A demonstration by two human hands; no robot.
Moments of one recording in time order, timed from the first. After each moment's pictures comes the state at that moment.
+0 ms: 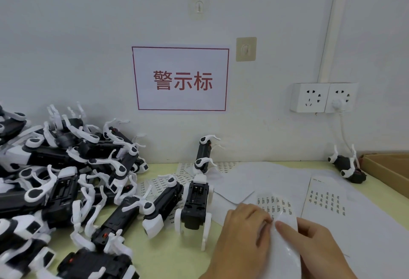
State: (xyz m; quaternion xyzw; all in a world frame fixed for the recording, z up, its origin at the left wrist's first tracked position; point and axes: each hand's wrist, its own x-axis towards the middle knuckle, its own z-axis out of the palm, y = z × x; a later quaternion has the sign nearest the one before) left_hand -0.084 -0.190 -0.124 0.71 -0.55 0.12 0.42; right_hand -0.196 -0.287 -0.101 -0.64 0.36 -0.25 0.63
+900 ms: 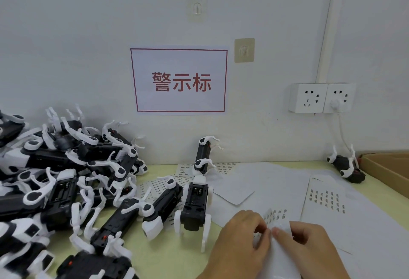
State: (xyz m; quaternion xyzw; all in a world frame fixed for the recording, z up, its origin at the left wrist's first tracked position) left_hand -0.079 -0.189 -0.128 0.71 -0.55 0.06 0.44; right_hand -0.198 -0.281 -0.098 -0.75 0.33 -0.25 0.52
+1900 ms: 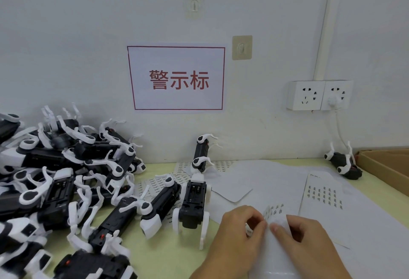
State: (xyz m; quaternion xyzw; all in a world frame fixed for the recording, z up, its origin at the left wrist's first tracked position) left_hand -0.080 -0.186 -0.117 0.71 -0.48 -0.06 0.51; right_hand -0.198 -0.286 -0.100 -0.81 0.32 -0.26 0.42
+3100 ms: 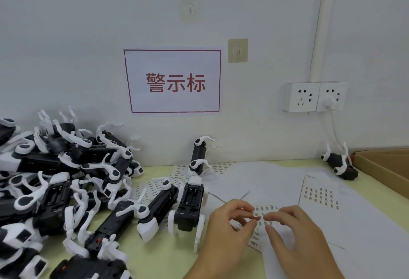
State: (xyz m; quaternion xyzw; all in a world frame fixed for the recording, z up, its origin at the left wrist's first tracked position) left_hand -0.072 -0.185 -0.116 0.70 -0.39 -0.13 0.59; right_hand -0.196 -0.277 -0.105 -0.86 0.26 -0.35 0.28
